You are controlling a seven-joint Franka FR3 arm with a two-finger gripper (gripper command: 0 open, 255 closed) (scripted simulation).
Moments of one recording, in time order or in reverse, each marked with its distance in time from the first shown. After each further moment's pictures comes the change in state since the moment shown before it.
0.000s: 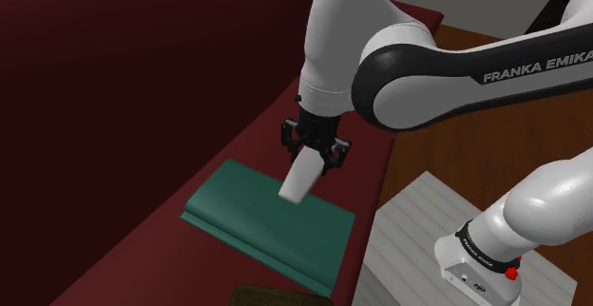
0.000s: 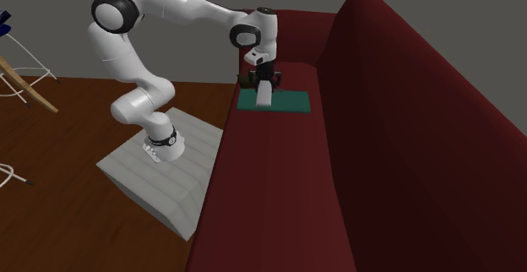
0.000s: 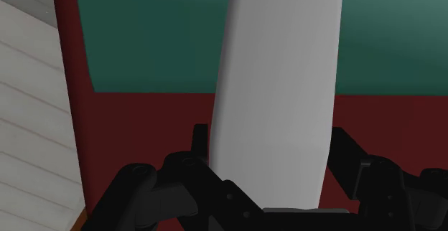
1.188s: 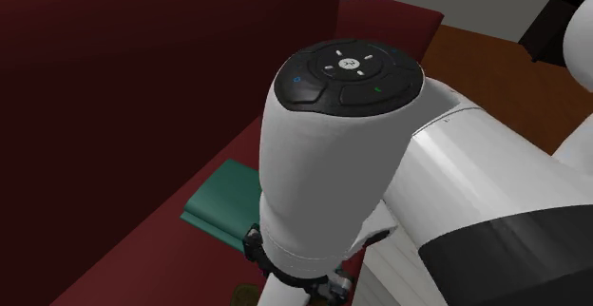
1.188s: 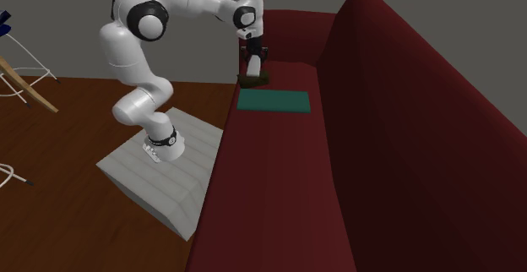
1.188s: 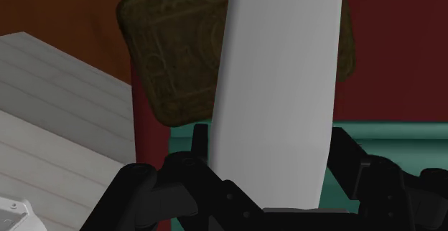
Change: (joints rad) arm 0.161 0.288 0.342 0.196 -0.239 -0.028 0.611
